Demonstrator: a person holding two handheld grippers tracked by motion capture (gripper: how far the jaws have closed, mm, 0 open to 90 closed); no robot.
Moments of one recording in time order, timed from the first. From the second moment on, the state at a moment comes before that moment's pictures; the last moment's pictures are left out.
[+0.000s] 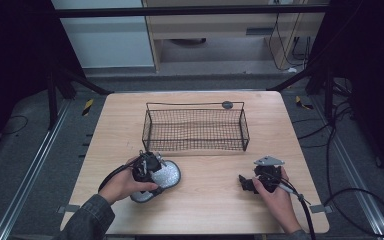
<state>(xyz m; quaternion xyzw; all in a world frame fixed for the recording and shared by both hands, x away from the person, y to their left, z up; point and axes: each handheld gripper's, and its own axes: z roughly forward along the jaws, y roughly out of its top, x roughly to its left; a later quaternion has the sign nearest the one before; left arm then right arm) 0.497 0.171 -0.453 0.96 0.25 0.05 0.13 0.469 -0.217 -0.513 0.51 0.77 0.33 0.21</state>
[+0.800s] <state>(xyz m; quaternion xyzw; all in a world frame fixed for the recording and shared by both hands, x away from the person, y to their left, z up) 0.494 0.175 -0.385 0.96 0.20 0.15 0.14 0.468 -0.216 -0.513 0.51 0.77 0.33 0.21</state>
